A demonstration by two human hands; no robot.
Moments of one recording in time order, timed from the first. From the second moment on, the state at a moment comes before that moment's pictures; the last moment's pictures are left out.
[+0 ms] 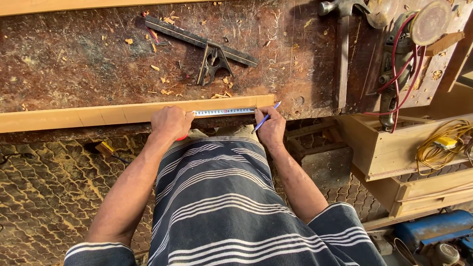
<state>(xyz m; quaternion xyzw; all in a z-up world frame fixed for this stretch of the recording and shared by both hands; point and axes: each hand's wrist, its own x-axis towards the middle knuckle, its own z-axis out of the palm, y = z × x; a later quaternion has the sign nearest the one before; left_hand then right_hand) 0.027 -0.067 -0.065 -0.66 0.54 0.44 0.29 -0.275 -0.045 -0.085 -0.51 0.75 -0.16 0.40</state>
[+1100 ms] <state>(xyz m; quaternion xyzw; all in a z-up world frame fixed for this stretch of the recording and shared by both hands) 0.028 -0.055 -0.071 -0.70 0.53 0.44 0.21 -0.249 -0.091 -0.076 -0.69 0.46 -0.17 0.53</state>
